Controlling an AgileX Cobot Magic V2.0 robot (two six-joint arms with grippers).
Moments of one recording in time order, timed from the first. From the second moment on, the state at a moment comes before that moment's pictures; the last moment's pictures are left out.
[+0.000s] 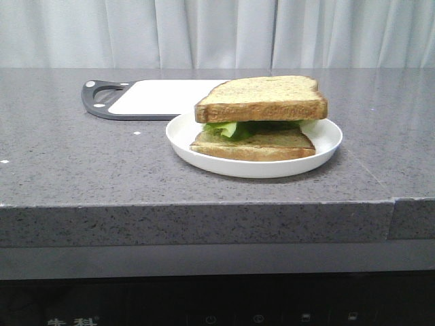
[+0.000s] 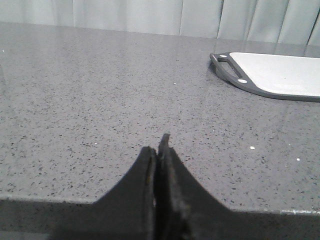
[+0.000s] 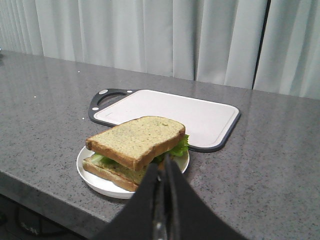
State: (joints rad) left arm -0.01 0.00 0.01 -0.08 0.20 0.00; right arm 0.36 0.04 -0.34 0.28 0.37 -0.23
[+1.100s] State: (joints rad) left arm -0.01 0.00 0.01 -0.08 0.19 0.00; right arm -0.01 -0.01 0.03 0.18 0.20 -0.07
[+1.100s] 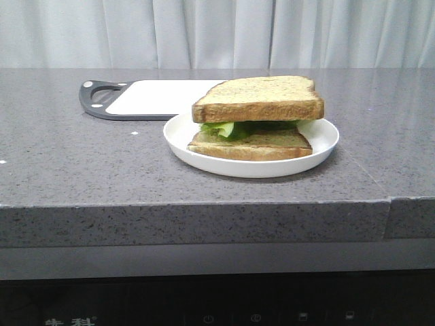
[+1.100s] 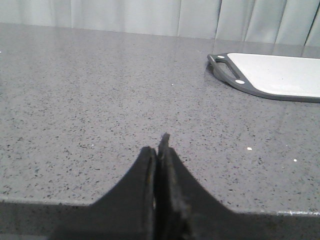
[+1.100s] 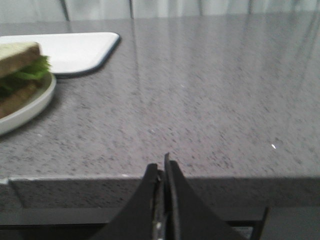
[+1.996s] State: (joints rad) left arm -0.01 0.00 0.01 -0.08 0.19 0.00; right arm -0.01 -0.01 0.03 0.16 0.19 -0.06
